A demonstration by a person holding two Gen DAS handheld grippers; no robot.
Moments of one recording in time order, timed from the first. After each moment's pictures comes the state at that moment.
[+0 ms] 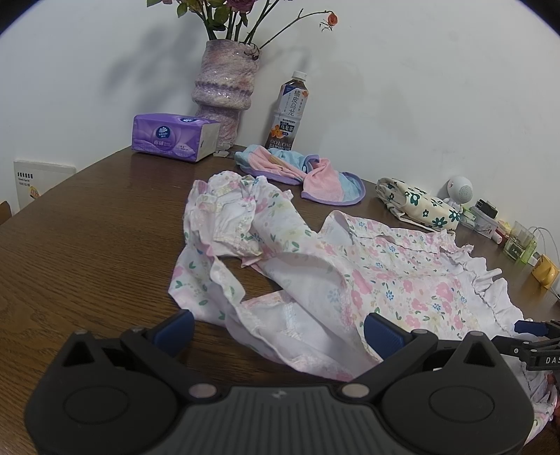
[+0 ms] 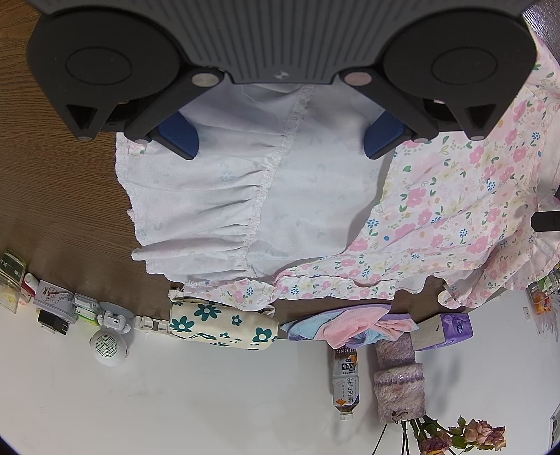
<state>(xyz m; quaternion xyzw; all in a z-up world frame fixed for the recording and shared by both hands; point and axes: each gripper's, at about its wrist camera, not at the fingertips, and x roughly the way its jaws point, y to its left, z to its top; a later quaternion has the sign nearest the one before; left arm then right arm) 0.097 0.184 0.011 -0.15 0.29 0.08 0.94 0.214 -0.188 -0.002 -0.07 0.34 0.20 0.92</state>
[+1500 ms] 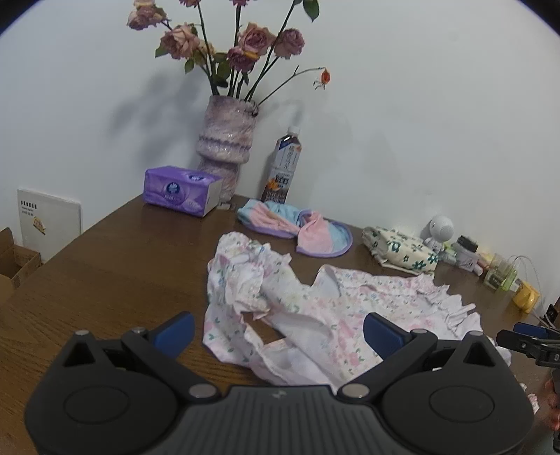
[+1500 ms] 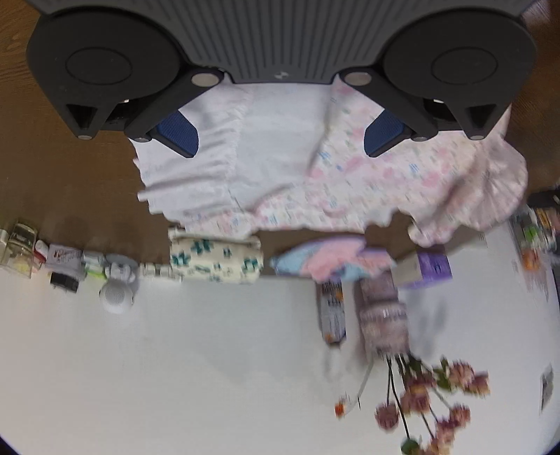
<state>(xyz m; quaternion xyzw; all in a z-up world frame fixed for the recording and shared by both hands) 0.048 0.200 0.067 -0.15 0.22 0.06 0.96 0.169 -0.182 0.055 -0.02 0.25 0.21 0.95</state>
